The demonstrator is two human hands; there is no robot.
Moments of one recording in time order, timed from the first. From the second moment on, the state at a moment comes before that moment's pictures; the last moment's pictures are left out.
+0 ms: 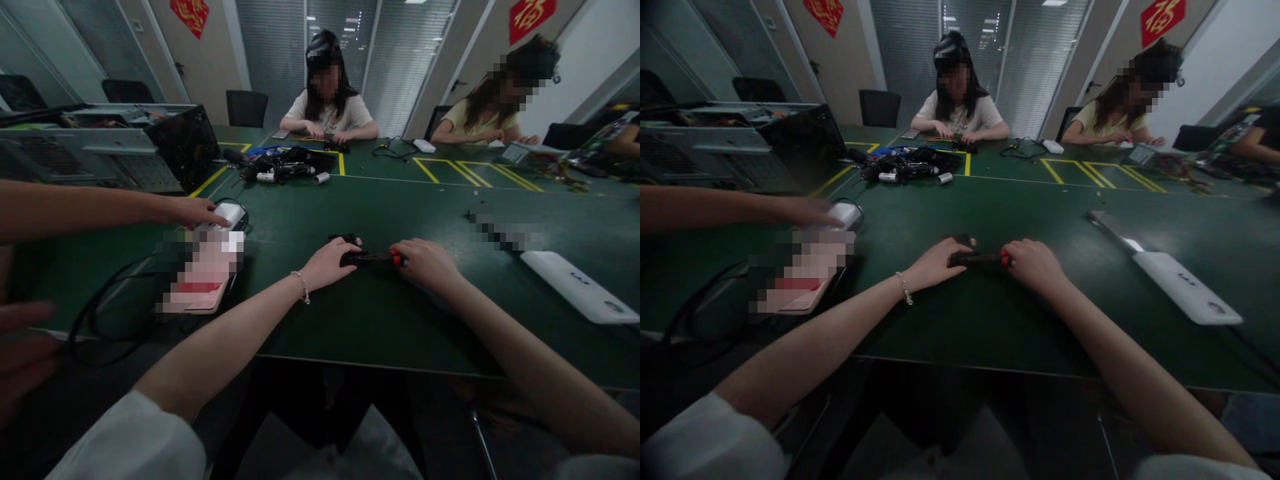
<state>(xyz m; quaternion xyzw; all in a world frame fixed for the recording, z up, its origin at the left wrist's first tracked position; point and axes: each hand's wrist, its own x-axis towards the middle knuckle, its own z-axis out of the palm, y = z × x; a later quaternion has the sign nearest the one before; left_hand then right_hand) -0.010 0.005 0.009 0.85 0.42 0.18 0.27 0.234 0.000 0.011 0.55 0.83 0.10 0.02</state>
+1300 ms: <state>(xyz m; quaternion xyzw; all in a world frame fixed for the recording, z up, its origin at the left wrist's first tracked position) -0.010 0.012 -0.002 0.86 0.40 0.18 0.25 0.253 0.012 -0.012 0.51 0.85 0.12 -0.05</state>
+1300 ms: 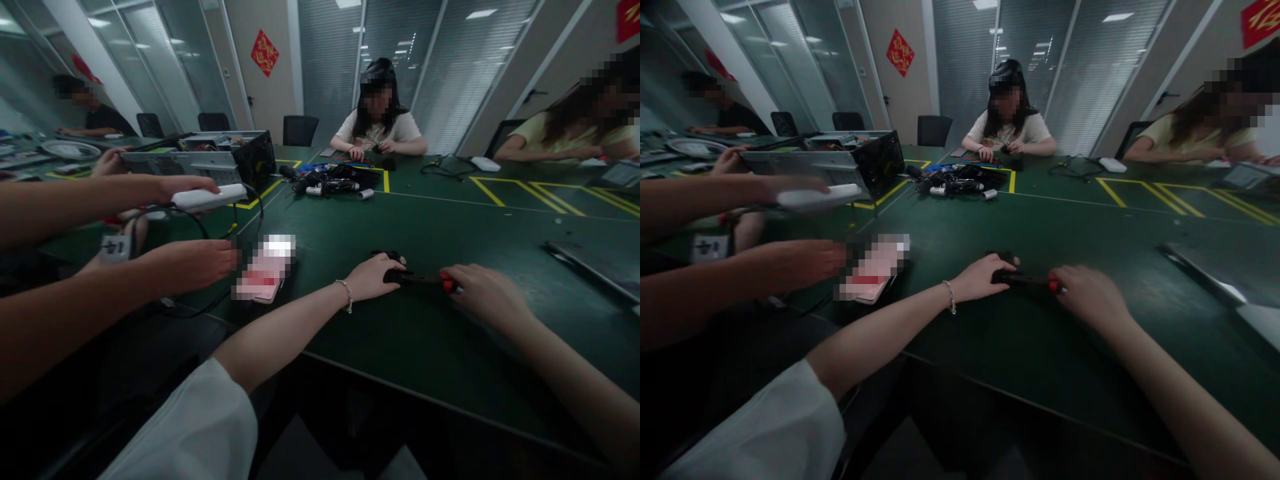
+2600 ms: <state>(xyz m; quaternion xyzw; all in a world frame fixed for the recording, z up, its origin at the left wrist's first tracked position) -0.009 0.010 -0.001 0.85 0.41 0.21 0.25 0.240 0.001 0.003 0.51 0.85 0.15 -0.03</state>
